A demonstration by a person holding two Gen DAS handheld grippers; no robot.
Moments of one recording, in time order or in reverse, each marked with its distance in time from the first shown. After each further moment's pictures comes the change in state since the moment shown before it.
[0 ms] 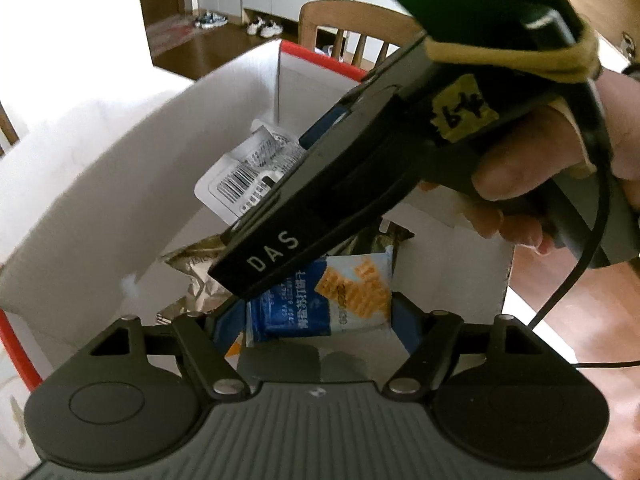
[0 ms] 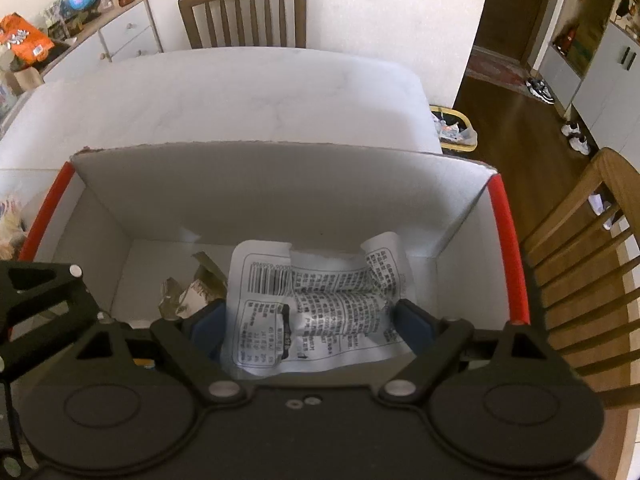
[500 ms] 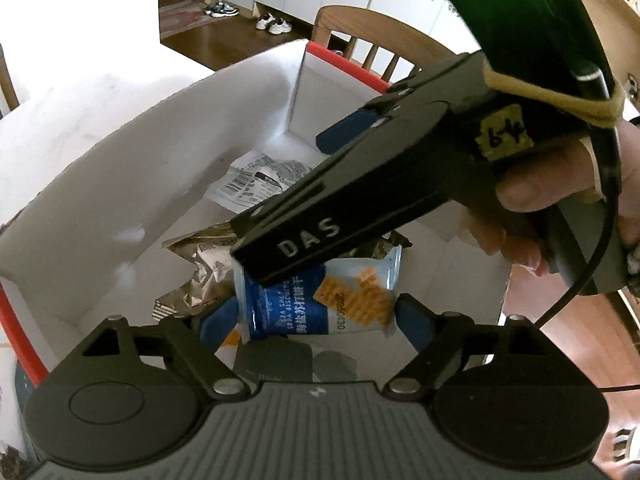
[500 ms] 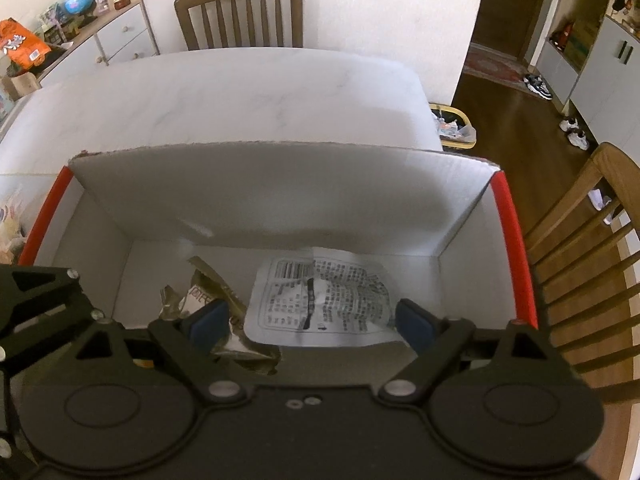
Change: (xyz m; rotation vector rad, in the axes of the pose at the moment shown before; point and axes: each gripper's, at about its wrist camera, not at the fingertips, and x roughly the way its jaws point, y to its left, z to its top) left arm -0.010 0.015 -0.008 -0.101 -0.021 -0.060; right arm 0.003 0.002 0.005 0.021 -0.006 -0.004
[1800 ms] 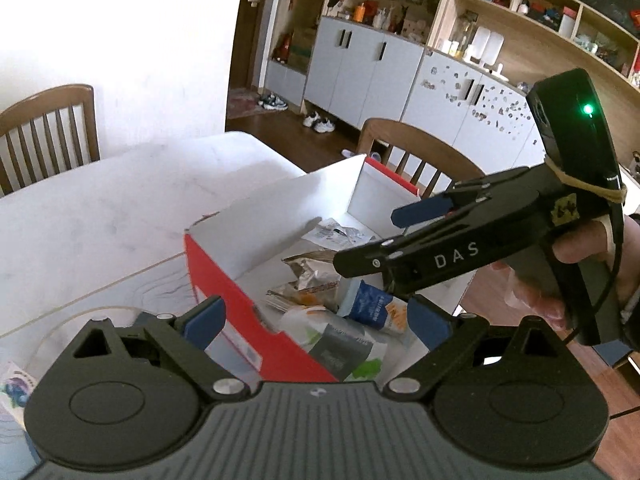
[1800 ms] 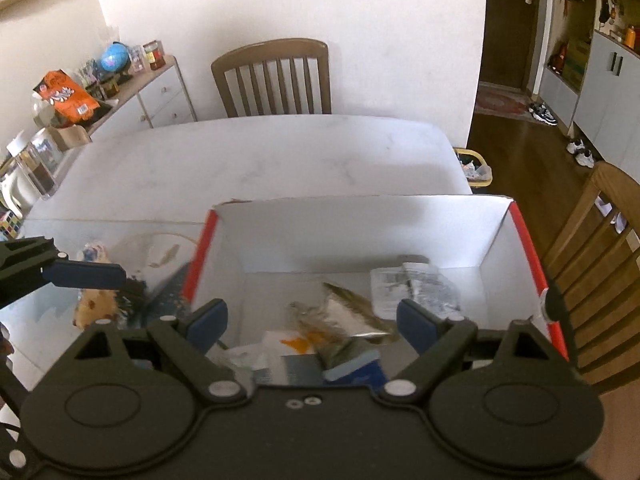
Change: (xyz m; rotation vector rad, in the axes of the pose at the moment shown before) left arm -0.138 0.029 -0.078 -0.089 -0.333 0.094; right arm -0.097 0.067 -0.014 0.065 -0.180 0.077
